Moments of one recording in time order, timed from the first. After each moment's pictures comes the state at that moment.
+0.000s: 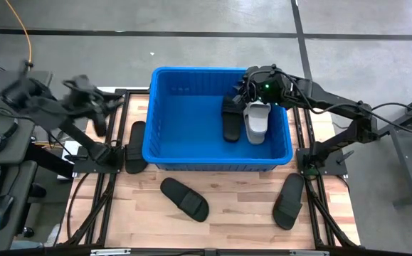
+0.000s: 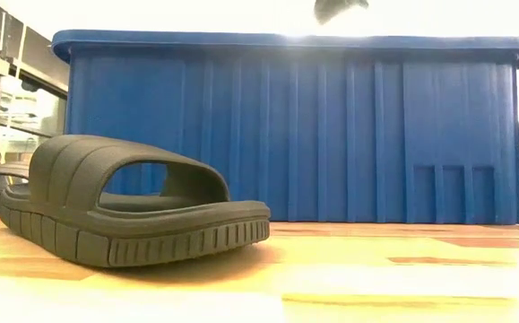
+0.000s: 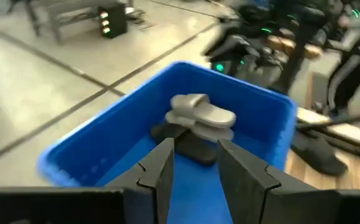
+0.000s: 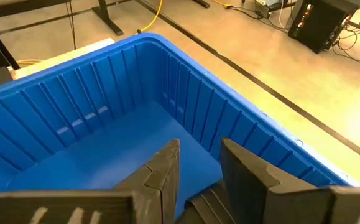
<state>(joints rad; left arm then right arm) -0.49 1.07 1.87 -1.48 -1.00 -0.66 -0.26 1.40 1.59 -0.74 0.39 0.18</state>
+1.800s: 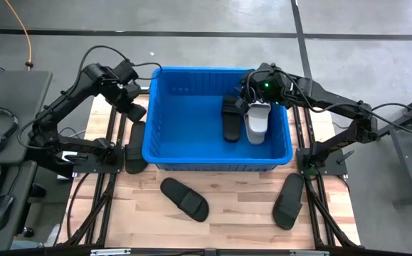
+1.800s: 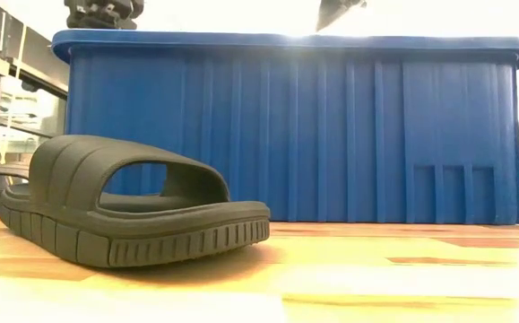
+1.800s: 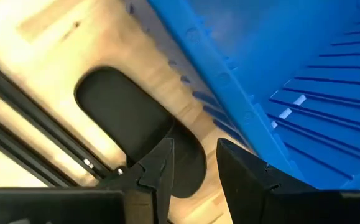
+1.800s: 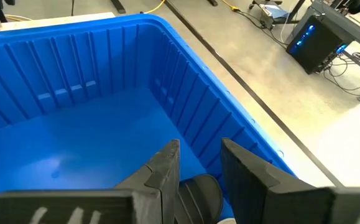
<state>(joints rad) 0.92 1.21 1.36 -1.57 0.24 -0.12 -0.28 1.40 1.59 -0.77 0.37 -0.03</state>
